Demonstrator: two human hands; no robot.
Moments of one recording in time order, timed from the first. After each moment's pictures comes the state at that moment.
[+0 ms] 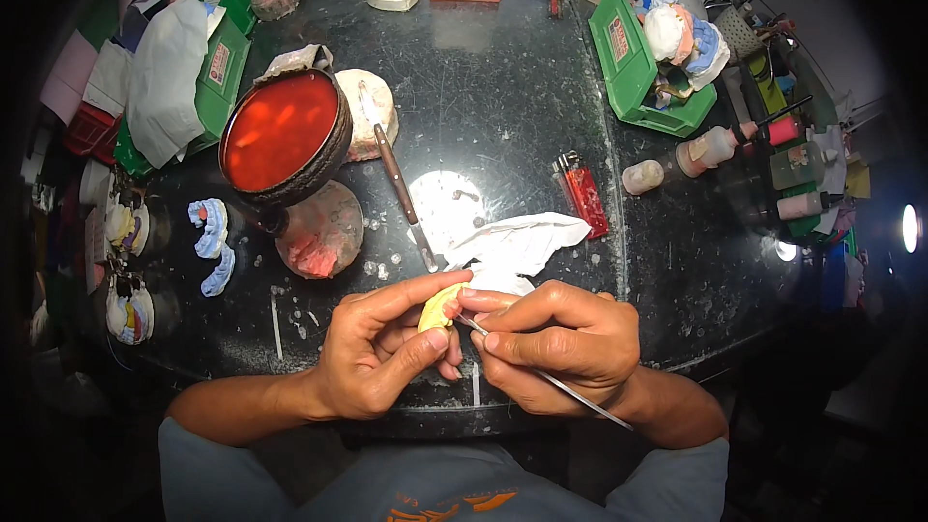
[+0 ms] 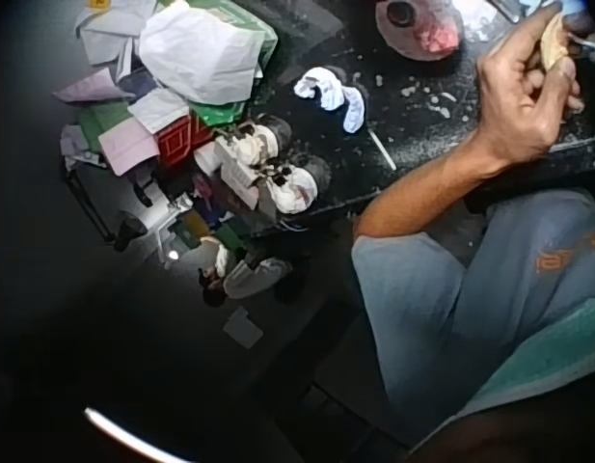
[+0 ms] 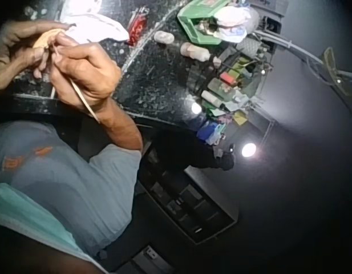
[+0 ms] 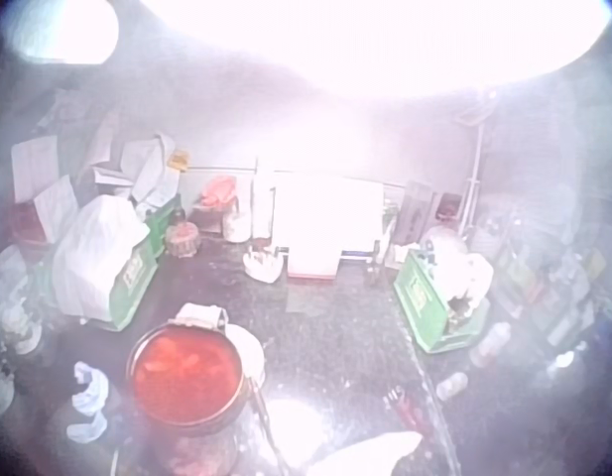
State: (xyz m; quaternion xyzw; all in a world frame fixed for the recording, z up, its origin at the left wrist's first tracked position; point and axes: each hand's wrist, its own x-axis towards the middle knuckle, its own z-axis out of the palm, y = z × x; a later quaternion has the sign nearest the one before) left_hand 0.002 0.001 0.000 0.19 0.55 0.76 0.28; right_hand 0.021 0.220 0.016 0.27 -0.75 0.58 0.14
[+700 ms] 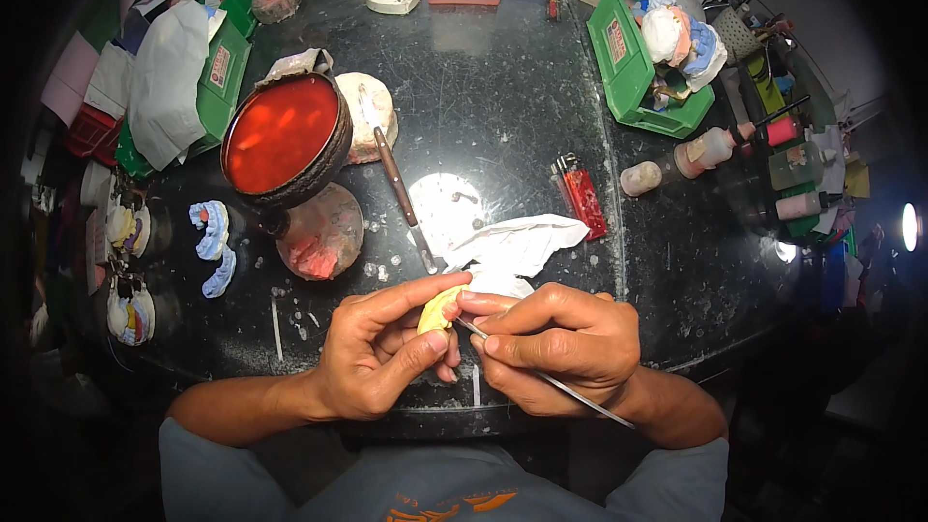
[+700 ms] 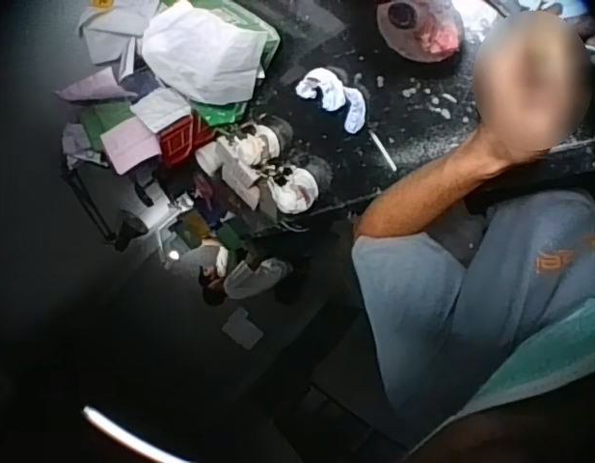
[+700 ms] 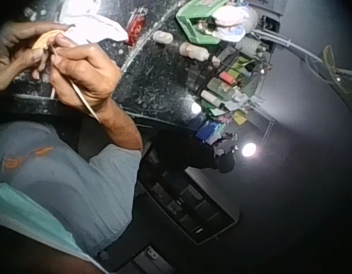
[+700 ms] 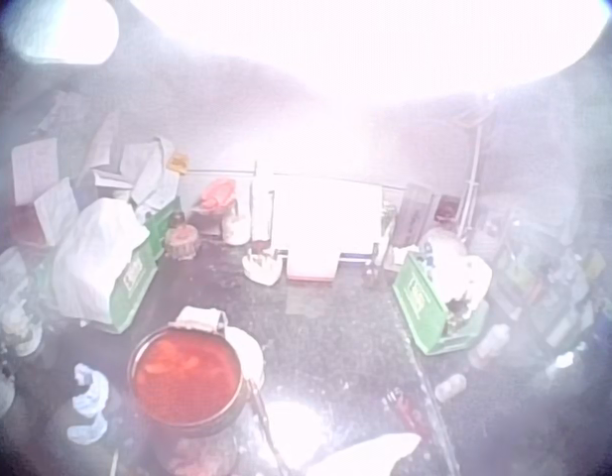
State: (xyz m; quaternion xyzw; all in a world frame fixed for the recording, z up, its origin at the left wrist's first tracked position) left_hand 0.002 0.000 -0.001 0.20 0.56 0.76 0.27; right_hand 0.020 0.220 0.018 0.28 -0.75 0.59 0.13
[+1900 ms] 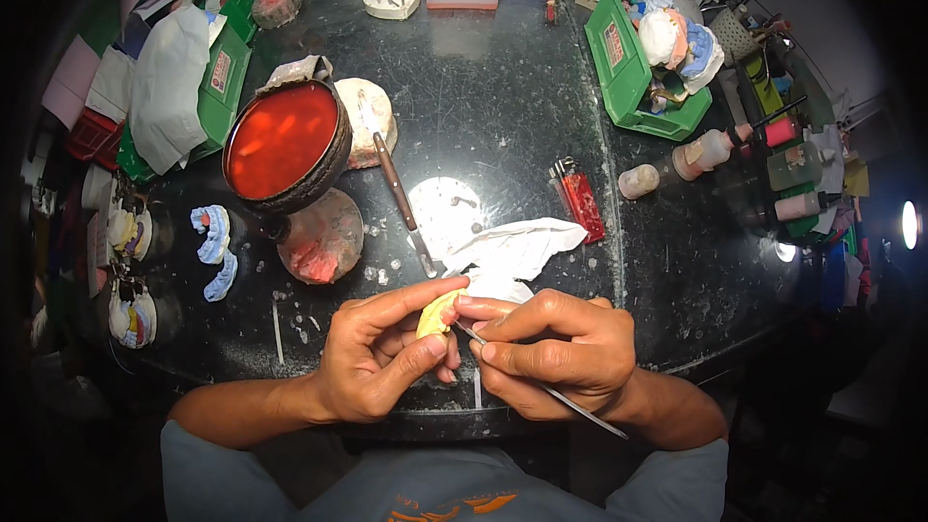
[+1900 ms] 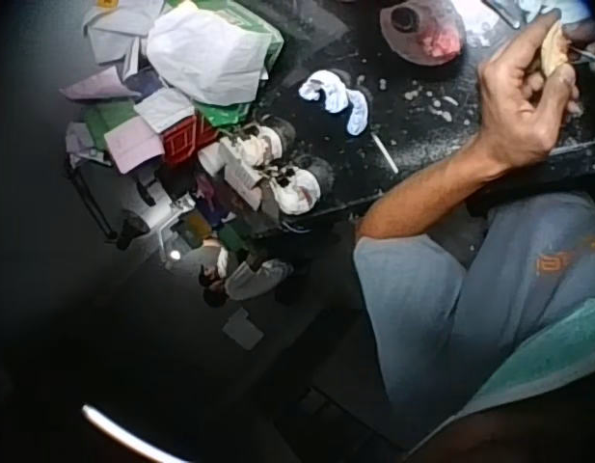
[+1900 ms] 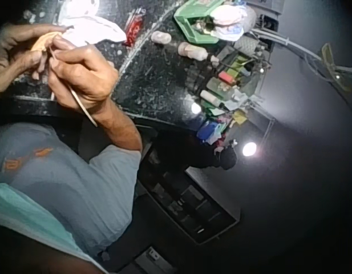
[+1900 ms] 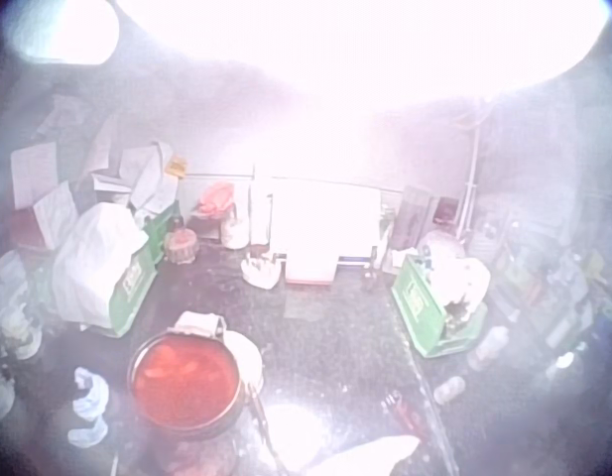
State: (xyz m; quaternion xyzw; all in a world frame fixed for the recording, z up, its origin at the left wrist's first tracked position) left_hand 0.001 0.000 0.002 0.19 0.57 0.75 0.26; right_hand 0.020 0.221 0.018 0.29 -0.75 0.58 0.14
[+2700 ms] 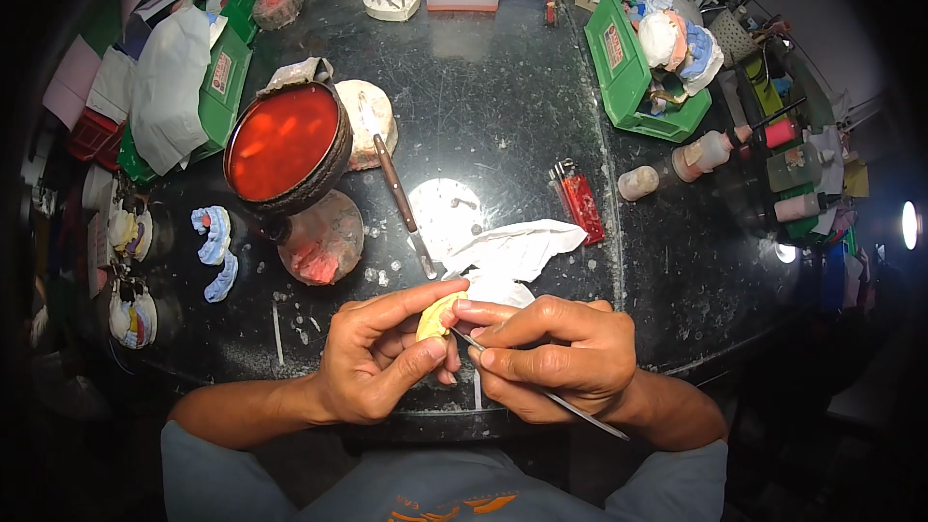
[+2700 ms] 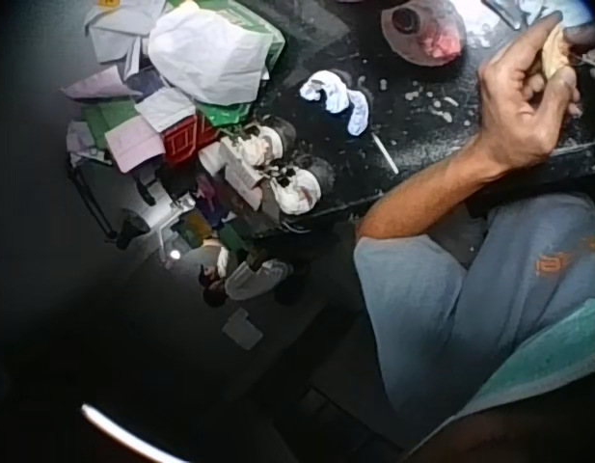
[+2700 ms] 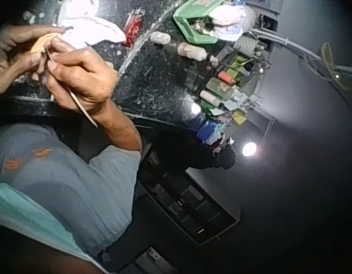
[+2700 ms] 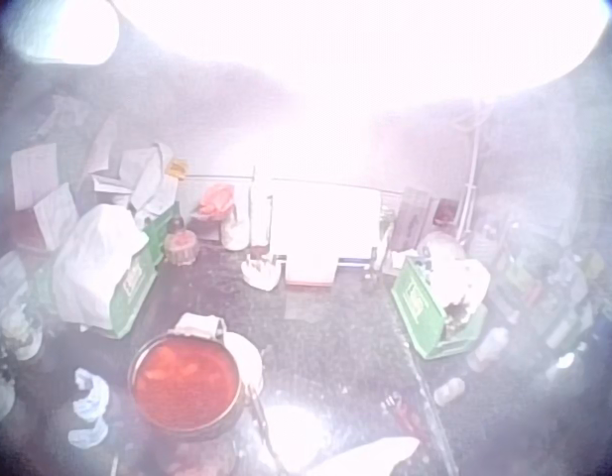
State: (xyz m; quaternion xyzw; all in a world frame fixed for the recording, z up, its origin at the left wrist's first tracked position) left_hand 0.002 -0.001 0.002 0.21 0.58 0.74 0.26; right_hand 0.020 0.221 0.020 0.30 -0.75 0.57 0.14
